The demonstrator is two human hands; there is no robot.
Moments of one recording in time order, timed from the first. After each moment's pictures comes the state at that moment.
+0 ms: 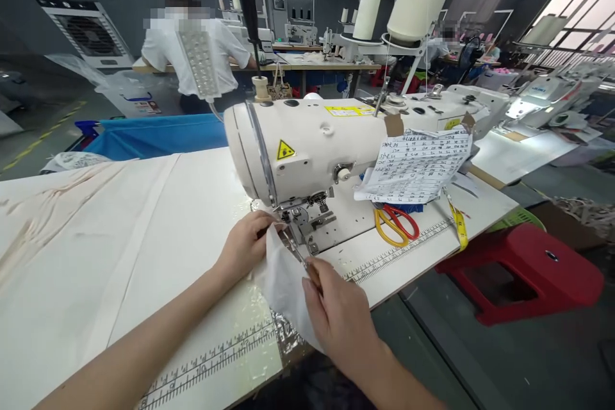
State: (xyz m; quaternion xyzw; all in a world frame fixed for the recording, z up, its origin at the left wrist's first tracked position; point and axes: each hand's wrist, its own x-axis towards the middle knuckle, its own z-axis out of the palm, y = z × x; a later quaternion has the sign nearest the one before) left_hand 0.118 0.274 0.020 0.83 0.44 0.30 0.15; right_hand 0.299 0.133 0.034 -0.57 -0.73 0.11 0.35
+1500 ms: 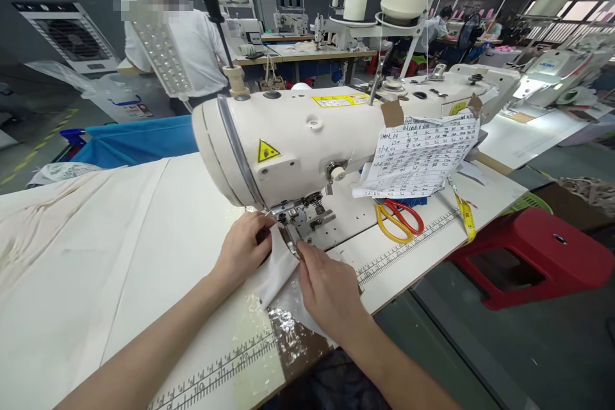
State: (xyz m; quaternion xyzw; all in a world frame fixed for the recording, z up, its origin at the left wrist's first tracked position) left_hand 0.120 0.280 0.021 0.82 0.45 0.31 0.15; right_hand 0.295 0.169 0.028 -0.62 -0.75 0.07 0.22
